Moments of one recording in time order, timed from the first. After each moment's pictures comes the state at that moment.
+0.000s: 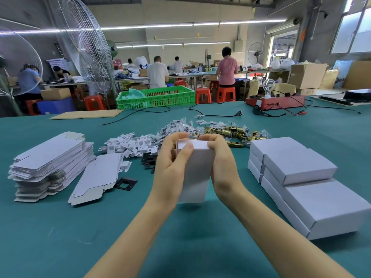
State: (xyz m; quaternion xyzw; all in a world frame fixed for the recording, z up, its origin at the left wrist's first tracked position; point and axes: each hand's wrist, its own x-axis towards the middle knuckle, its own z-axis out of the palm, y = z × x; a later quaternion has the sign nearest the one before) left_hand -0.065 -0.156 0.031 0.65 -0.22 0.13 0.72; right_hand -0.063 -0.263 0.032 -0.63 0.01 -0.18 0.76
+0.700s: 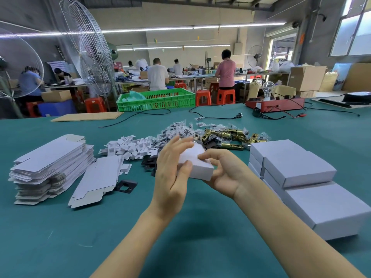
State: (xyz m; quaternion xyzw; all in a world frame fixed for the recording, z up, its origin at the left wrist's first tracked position) left_hand -0.052 -0.149 0.006 0.70 -0.34 0.30 0.56; right_hand -0.062 -0.287 0.045 -0.44 0.10 0.09 0.89
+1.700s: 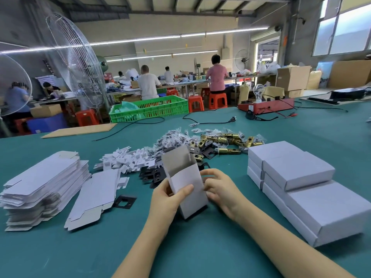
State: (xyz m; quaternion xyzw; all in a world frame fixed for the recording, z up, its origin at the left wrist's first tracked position) left_hand -0.019 -0.133 -0.036 0.68 -0.15 0.04 0.72; right_hand -0.029 -0.292 -0.028 -0.62 0.07 -0.04 0.78
